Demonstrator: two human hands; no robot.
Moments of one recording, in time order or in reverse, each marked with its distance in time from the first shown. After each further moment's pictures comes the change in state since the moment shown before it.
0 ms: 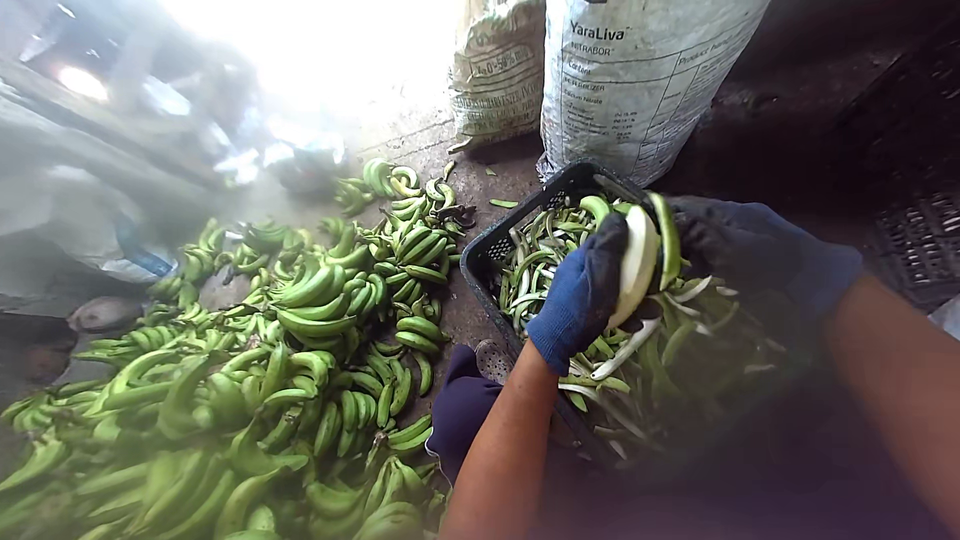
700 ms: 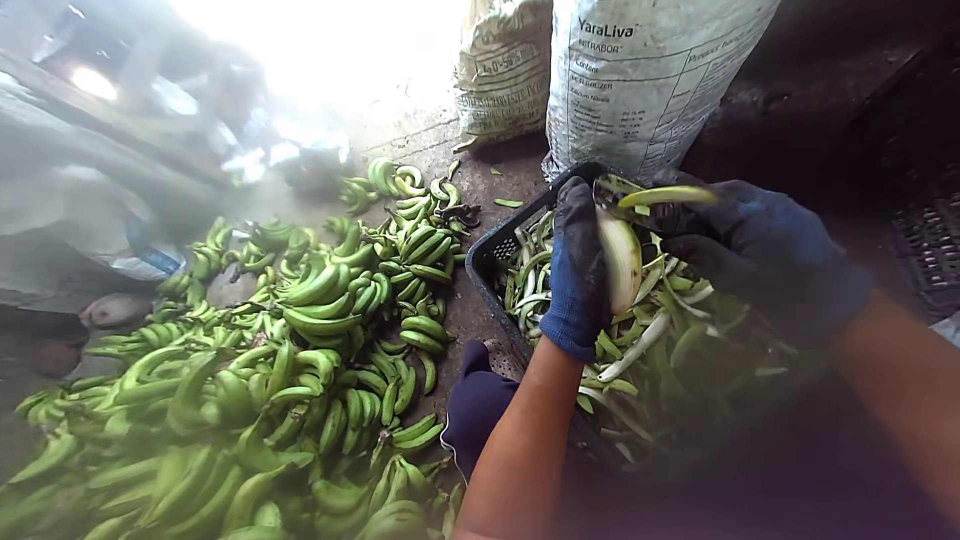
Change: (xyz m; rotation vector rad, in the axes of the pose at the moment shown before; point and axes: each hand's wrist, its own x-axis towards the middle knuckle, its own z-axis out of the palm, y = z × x) left_hand 0.016 -0.016 0.007 -0.254 0.285 0.223; right_hand -0.007 -0.040 0.008 -0.374 0.207 -0.185
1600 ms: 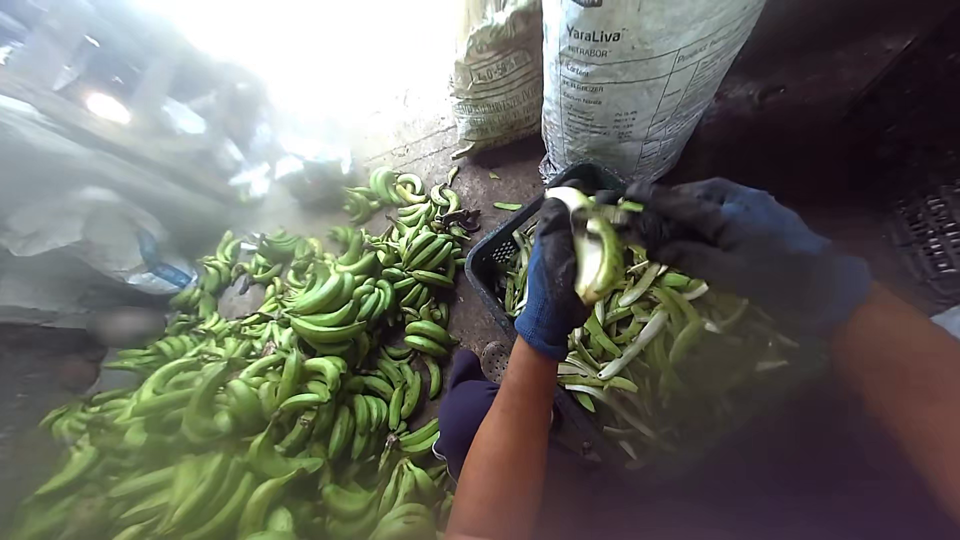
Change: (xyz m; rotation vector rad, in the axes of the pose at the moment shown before) left_hand -0.004 0.005 -0.017 -0.150 -0.116 0.016; right_hand 0.001 0.007 -0.001 0.138 -0.047 -0.126
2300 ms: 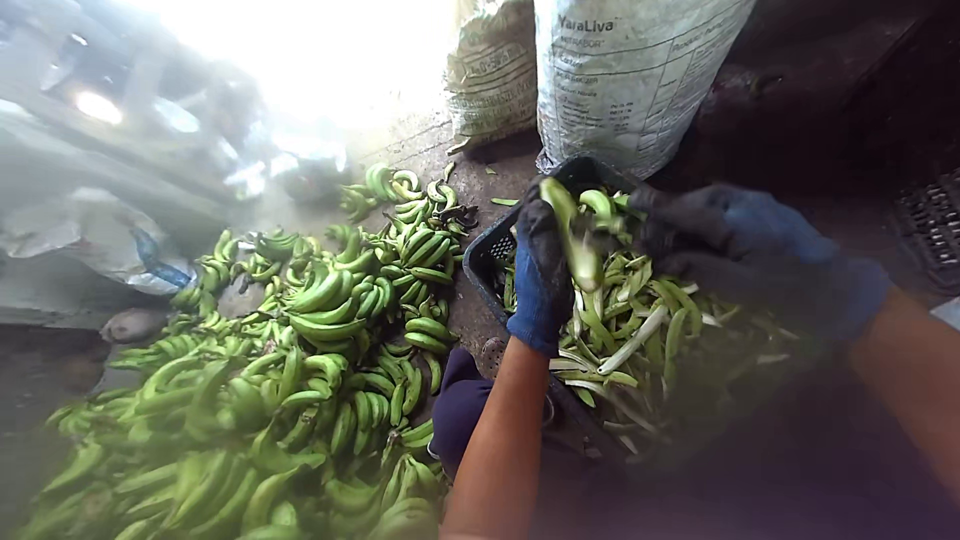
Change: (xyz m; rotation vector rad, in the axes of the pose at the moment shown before) left_hand 0.002 -0.006 -0.011 0.230 0.105 0.073; right_hand -0.012 -0.007 0.002 -0.004 0.012 -0.092
